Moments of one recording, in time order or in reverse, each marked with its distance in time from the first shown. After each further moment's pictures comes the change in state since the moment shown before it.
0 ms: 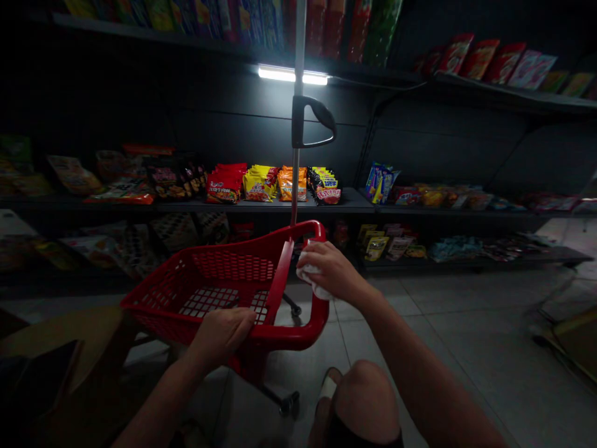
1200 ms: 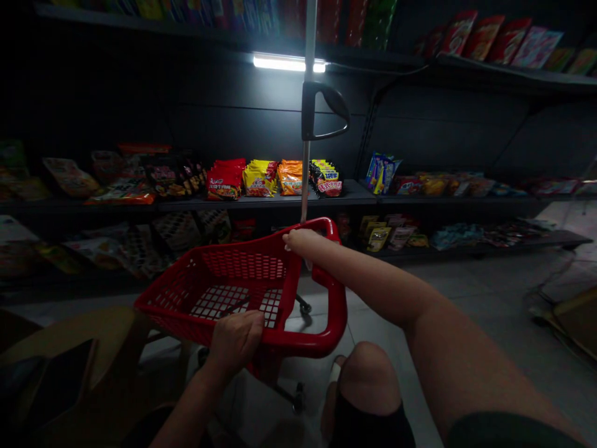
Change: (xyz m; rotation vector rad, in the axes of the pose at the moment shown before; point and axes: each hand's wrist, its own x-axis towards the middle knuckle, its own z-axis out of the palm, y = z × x) left_hand -0.016 0.011 0.019 0.070 0.284 0.020; right_hand 0.110 0.005 0.052 -0.598 -0.571 0.150
